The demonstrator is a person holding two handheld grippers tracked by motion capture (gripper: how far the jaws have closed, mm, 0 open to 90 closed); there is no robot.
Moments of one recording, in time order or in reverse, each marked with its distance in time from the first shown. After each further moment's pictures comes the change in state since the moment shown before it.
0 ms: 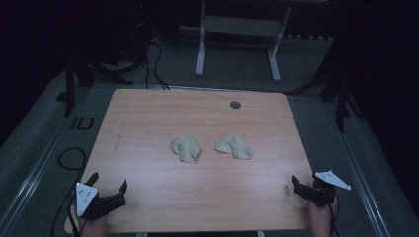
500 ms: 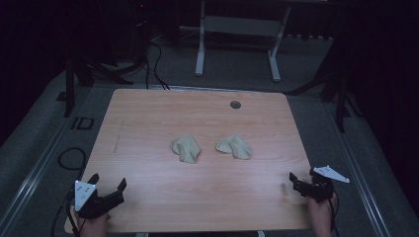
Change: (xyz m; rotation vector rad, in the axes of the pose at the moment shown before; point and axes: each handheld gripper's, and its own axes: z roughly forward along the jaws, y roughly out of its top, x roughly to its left) left arm 0.000 0.010 -0.001 0.100 0.008 -0.114; right arm 0.000 0.014 0.007 0.049 0.068 0.006
